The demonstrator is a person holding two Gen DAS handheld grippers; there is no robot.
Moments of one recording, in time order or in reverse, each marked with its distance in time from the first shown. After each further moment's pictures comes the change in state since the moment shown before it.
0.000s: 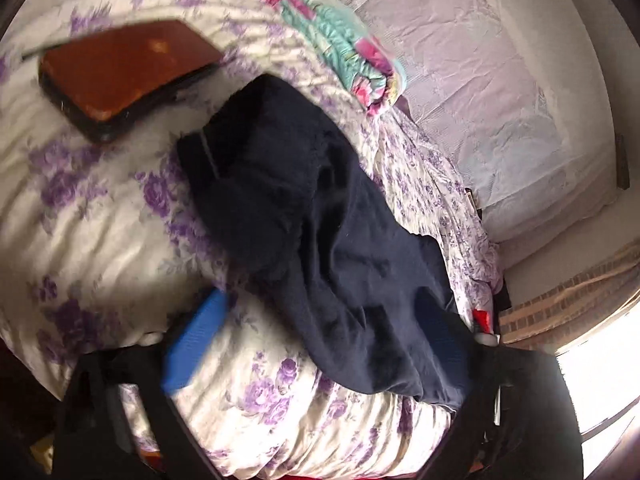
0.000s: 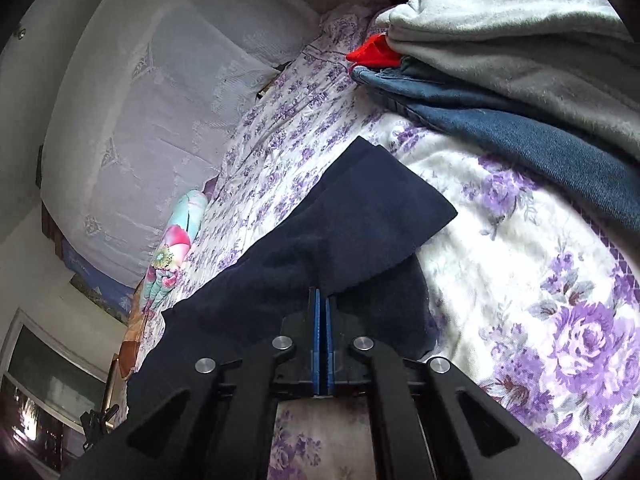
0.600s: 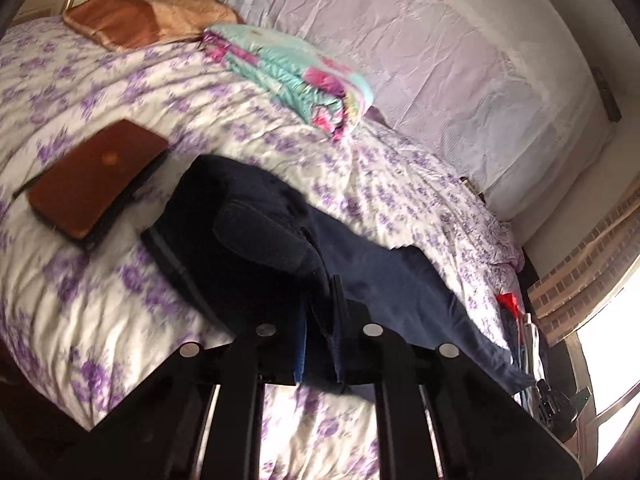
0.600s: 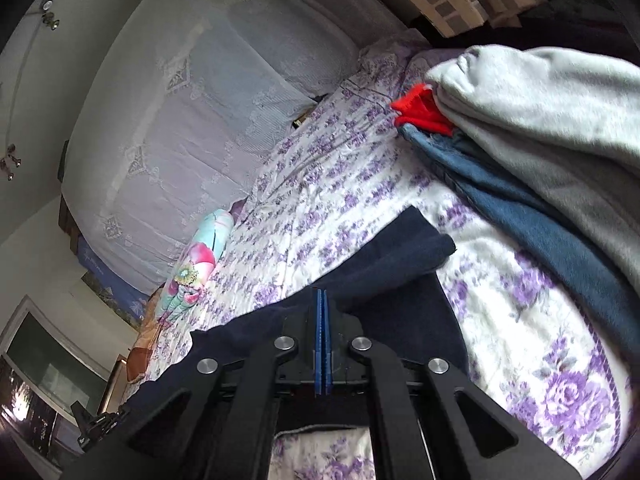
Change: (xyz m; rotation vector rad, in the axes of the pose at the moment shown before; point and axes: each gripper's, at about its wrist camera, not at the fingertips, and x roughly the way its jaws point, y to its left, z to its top) left arm -0.019 -0.059 0.015 0.218 -0.098 0.060; right arm -0.035 0.049 0.036 -0.097 -0.106 0.060
